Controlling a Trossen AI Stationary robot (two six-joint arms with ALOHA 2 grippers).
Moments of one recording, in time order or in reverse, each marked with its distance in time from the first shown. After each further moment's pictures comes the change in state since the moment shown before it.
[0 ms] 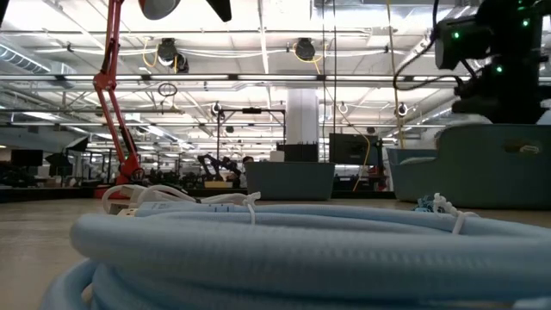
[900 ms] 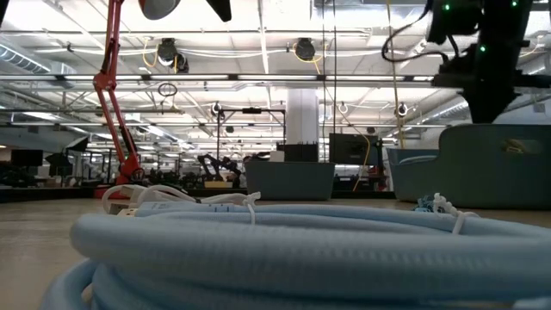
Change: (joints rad) left arm 0.000 0.000 0.000 0.000 0.000 -0.003; right arm 0.005 0.000 0.118 0.060 0.023 -0.034
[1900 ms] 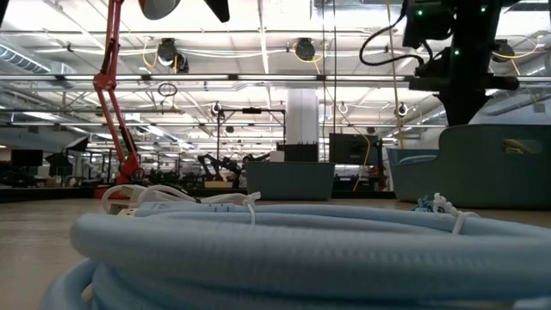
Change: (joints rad) left arm -0.004 0.000 0.000 -0.011 -0.001 -0.004; right arm 0.000 0.160 0.074 0.085 0.001 -0.090
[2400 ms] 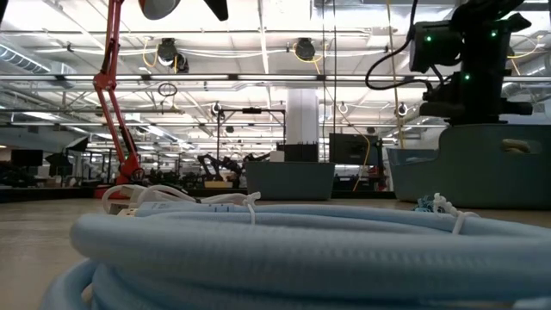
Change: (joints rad) left arm -0.006 0.000 0.000 -0.005 0.000 0.004; right arm 0.019 -0.013 -0.181 0.151 -0.088 0.036
